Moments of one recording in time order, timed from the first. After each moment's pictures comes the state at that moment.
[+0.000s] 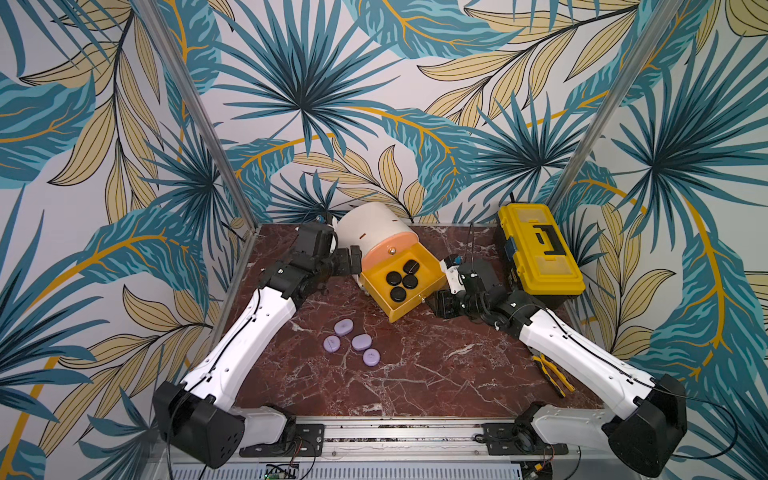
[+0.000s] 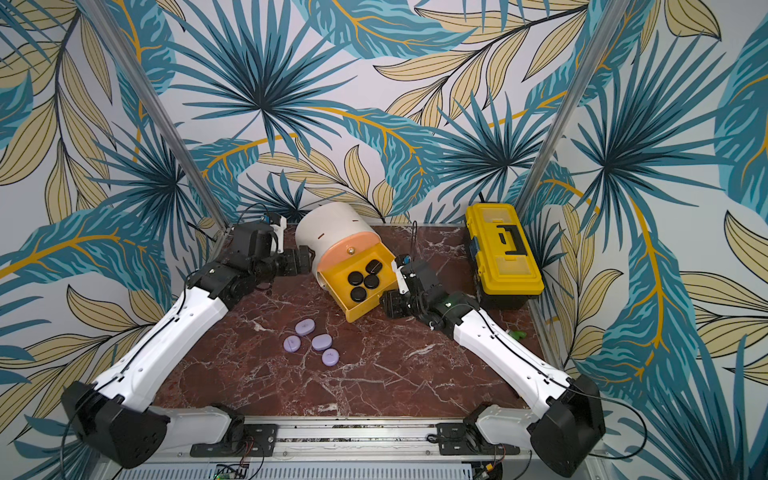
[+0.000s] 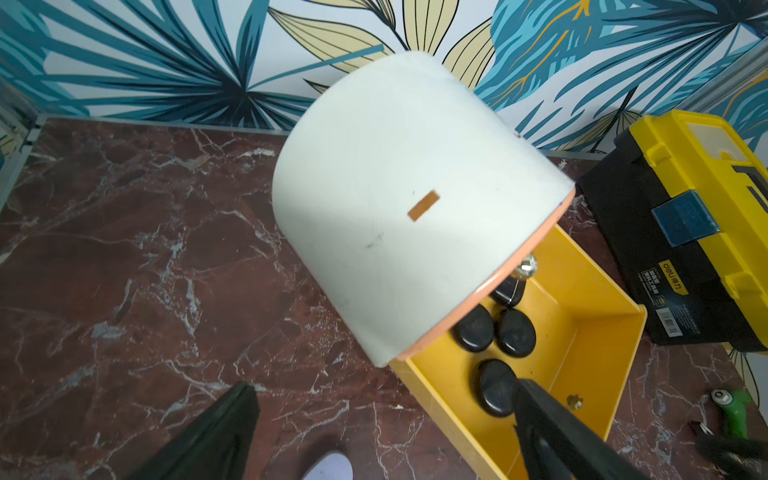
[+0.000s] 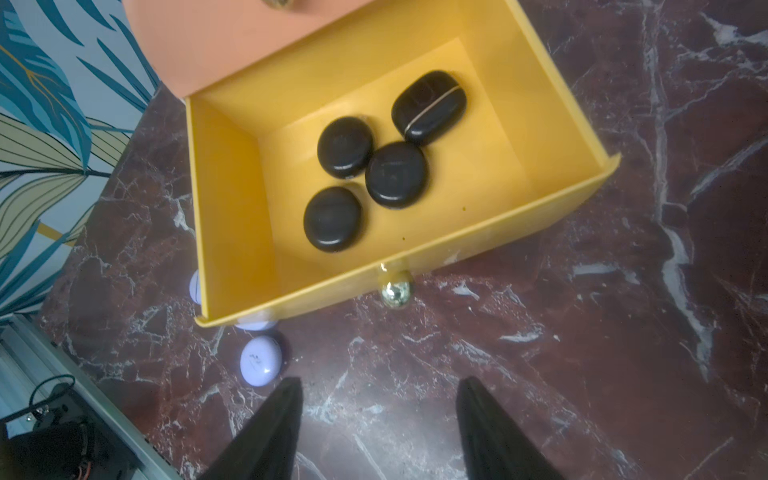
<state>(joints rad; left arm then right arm) -0.36 1.38 1.41 -0.64 -0.04 -0.35 0.58 1.24 1.03 -0.57 -0.04 0.36</state>
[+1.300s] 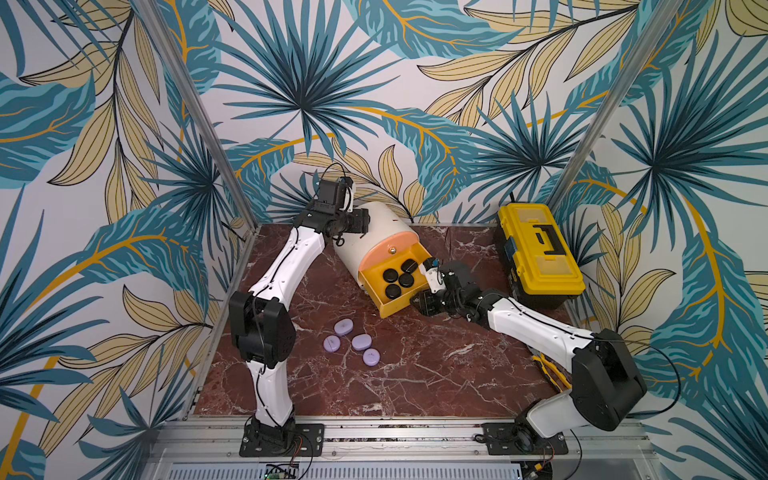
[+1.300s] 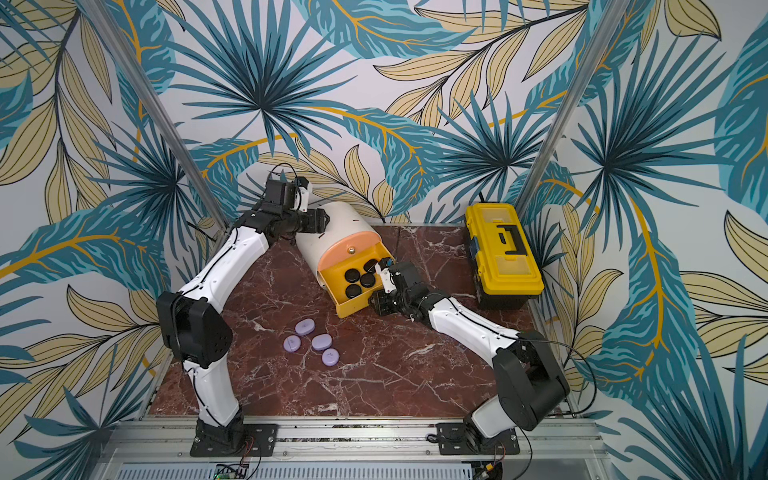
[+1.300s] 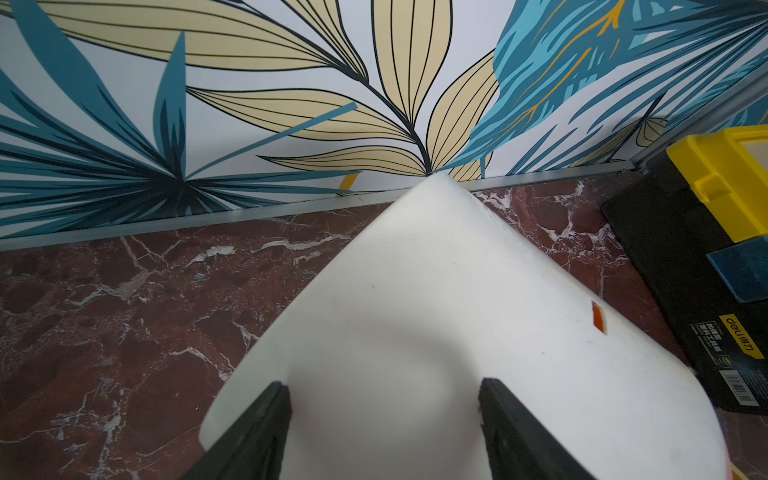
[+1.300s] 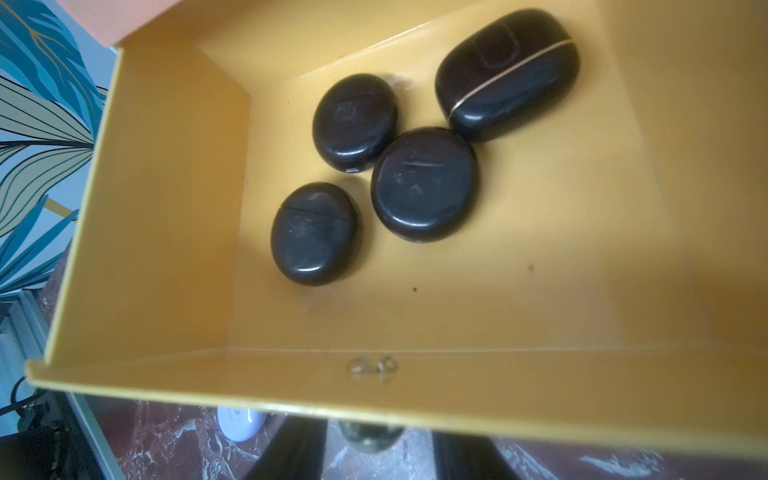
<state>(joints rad) -0.27 1.93 1.92 -0.62 0.11 -0.19 0.55 1.53 1.02 -0.24 -0.20 0.31</state>
